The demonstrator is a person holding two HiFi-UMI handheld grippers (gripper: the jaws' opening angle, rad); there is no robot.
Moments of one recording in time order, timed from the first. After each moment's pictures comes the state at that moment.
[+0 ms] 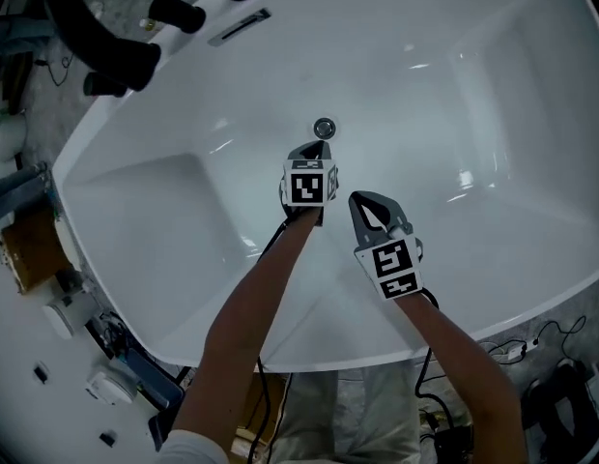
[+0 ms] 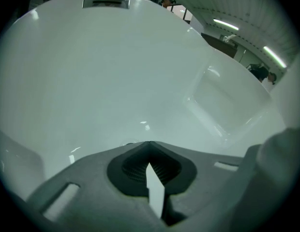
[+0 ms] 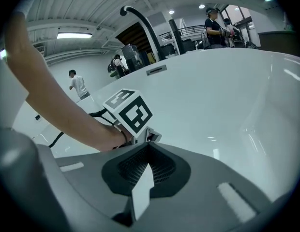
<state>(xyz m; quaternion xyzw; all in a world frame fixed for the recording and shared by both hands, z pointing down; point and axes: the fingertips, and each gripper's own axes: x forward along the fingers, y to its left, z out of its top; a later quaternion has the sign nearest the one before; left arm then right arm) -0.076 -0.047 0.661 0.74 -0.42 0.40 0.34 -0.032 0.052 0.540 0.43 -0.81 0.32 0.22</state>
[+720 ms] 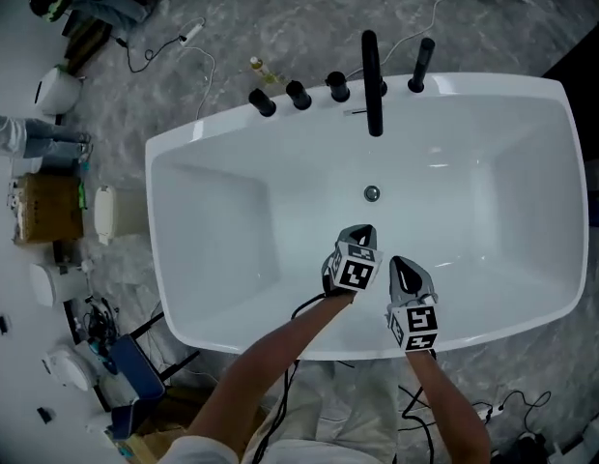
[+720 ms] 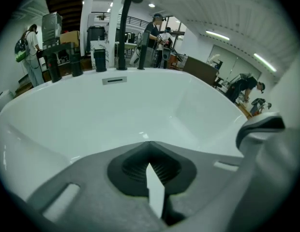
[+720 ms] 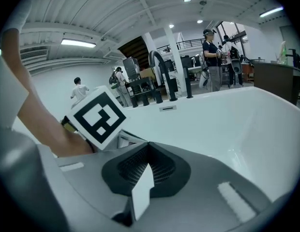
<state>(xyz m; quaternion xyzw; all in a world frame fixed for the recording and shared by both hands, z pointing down) -0.105 0.030 0.422 0.78 -0.42 0.35 0.32 -0.060 0.091 0.340 0.47 -0.81 0.28 0.19</state>
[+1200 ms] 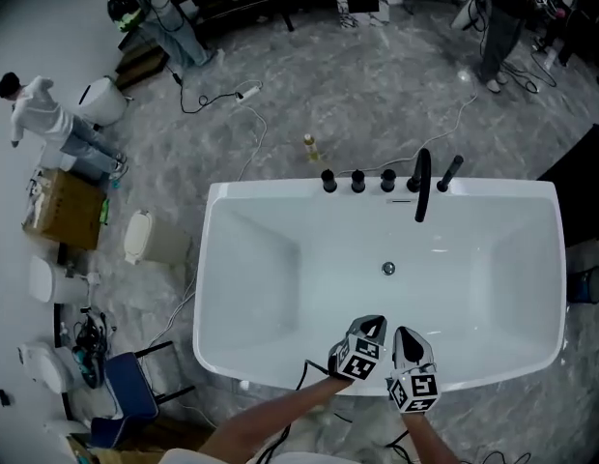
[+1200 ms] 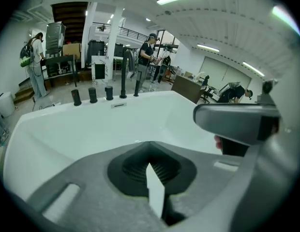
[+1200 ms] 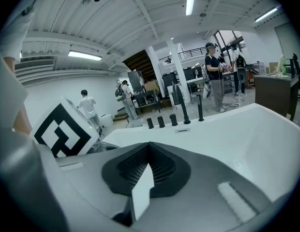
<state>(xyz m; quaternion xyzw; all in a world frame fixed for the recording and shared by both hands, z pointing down) -0.144 0.115 0.271 0.81 -0.42 0.29 0.29 -0.116 0.128 0.202 0.48 -0.83 0.26 0.12</state>
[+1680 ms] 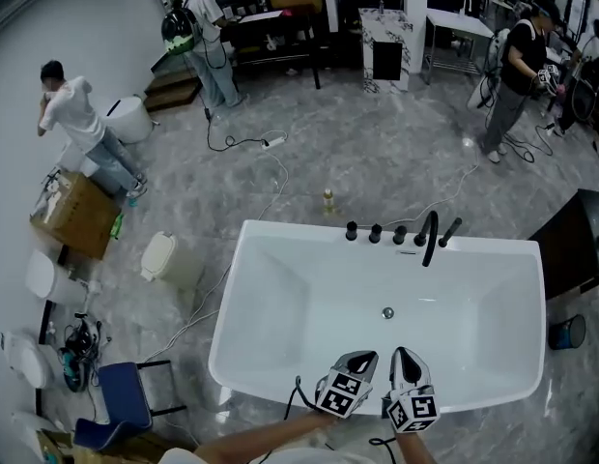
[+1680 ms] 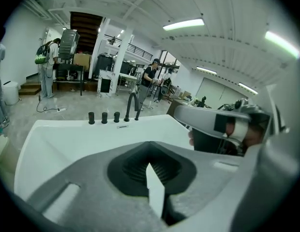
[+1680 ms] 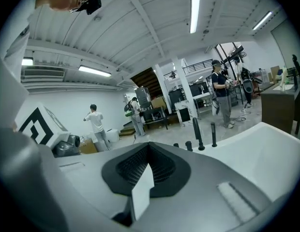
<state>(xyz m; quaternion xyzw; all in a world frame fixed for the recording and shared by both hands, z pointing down) -0.218 0.167 0.098 0.82 -0.44 0.19 0.30 -0.179 0.142 0.037 0.47 -0.86 0.20 0.04</state>
